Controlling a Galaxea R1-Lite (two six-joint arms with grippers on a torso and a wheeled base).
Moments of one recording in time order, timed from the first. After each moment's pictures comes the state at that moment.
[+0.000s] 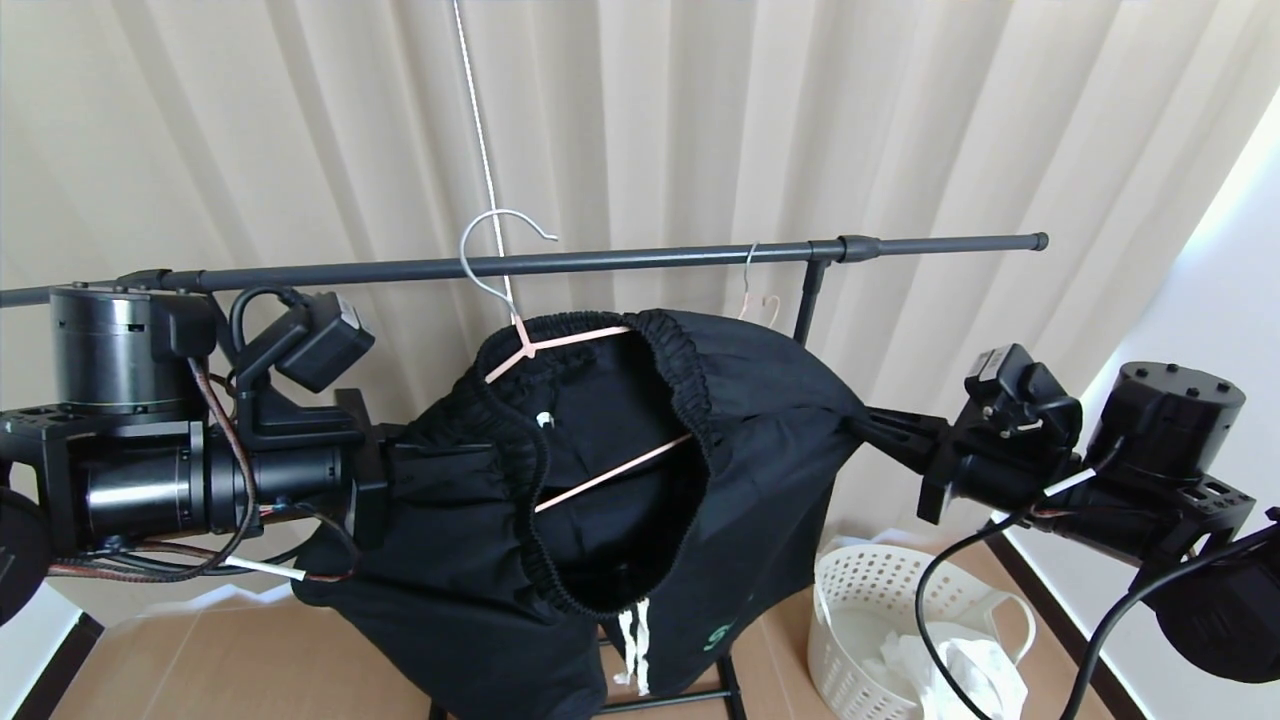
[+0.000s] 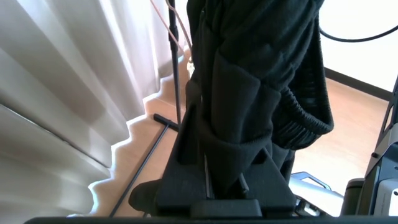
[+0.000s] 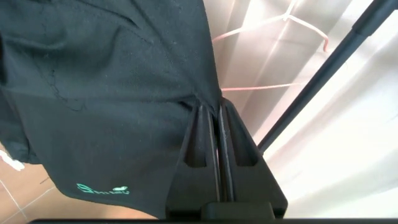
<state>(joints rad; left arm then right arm) -0.21 1.53 -0.74 -0.37 -0.72 0.34 0.18 1.85 -0.52 -1.20 0.56 -0.27</state>
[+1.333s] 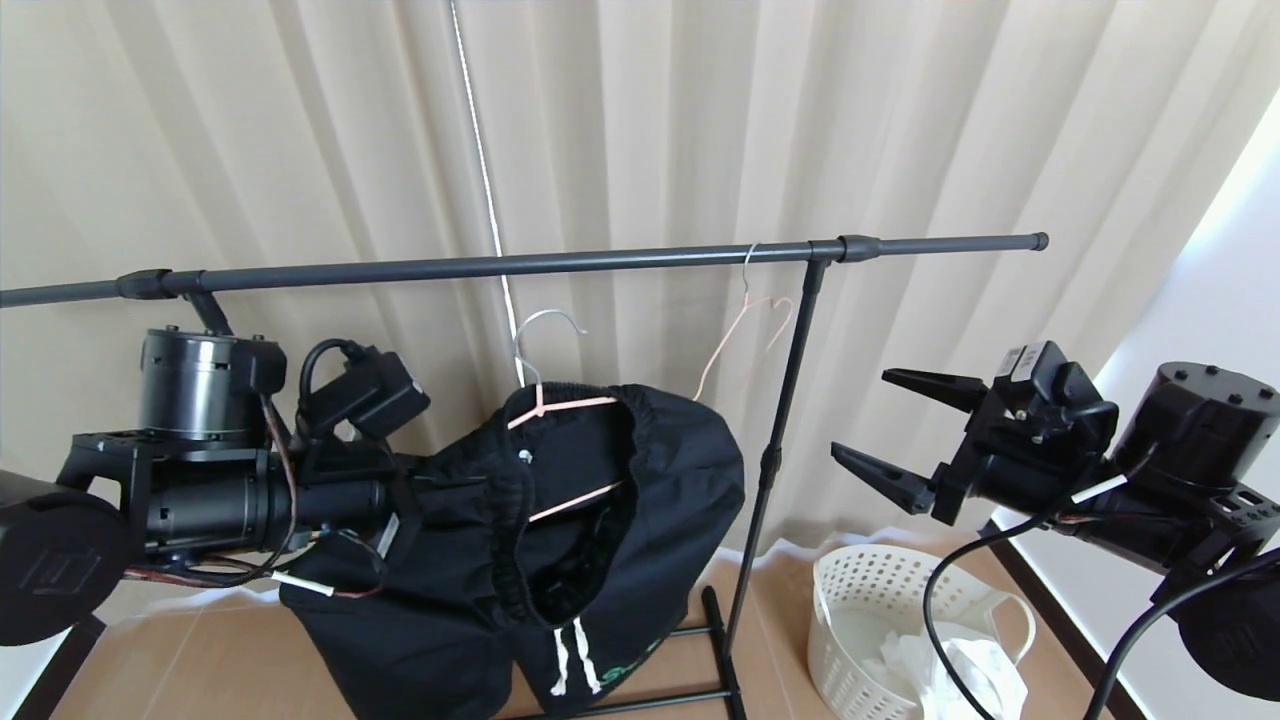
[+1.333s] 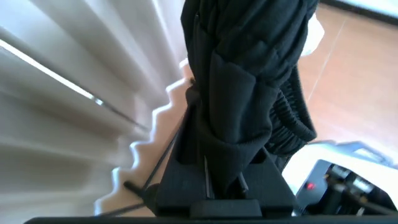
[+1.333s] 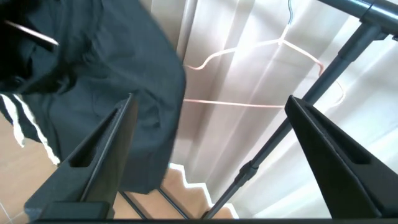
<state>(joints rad) -0.22 1.64 -0.72 -0.35 -0.50 0.54 0.19 1.82 -0.48 -1.27 0.60 -0.27</state>
